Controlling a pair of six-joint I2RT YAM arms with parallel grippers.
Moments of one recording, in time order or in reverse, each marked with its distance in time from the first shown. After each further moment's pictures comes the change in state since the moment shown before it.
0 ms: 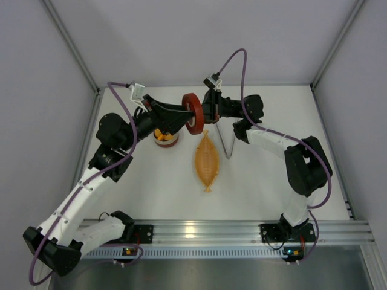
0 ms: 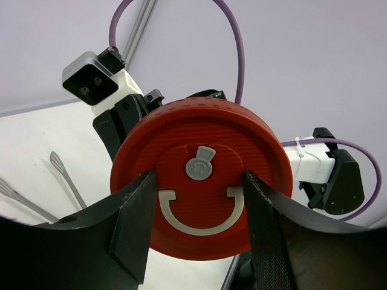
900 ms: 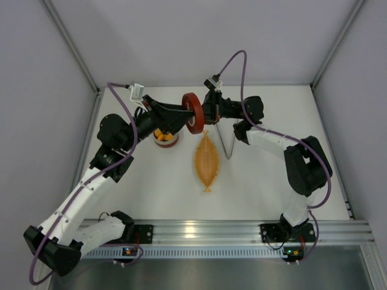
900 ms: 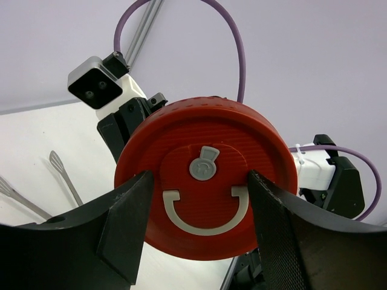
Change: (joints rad) left arm 0.000 0.000 -0.021 0.020 -0.029 -0.027; right arm -0.003 0.000 -0.023 0.026 0.012 0.045
